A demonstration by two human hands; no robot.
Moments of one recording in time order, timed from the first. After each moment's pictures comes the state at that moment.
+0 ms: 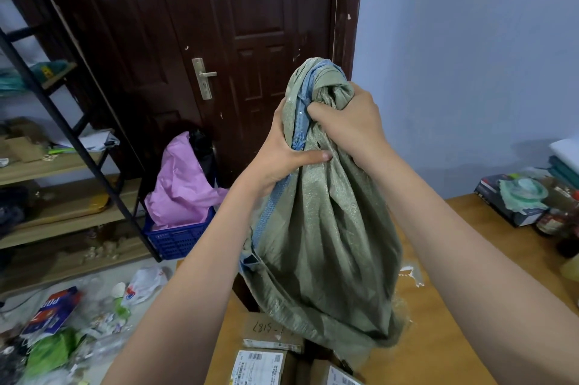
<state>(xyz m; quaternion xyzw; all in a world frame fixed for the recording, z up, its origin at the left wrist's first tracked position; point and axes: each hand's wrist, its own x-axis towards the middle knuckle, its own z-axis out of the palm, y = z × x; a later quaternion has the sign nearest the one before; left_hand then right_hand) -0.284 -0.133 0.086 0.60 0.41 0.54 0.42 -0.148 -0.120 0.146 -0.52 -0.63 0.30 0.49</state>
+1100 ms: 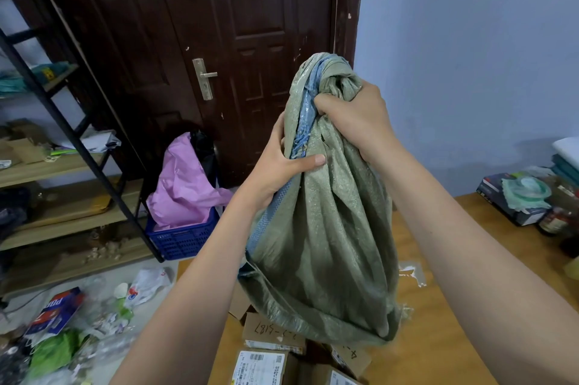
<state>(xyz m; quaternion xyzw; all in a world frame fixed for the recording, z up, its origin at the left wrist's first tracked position) -0.287 -0.141 0.071 0.56 0.42 0.54 0.46 -0.141 -0.116 0.154 -0.50 -0.62 0.34 0.50</state>
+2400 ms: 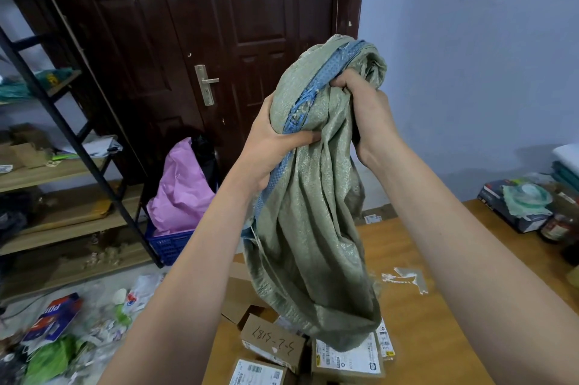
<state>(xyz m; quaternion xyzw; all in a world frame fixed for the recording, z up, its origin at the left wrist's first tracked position) -0.292 -0.136 0.117 0.53 0.42 0.60 0.42 -0.141 -0.125 0.172 -0.38 -0.42 0.59 0.58</state>
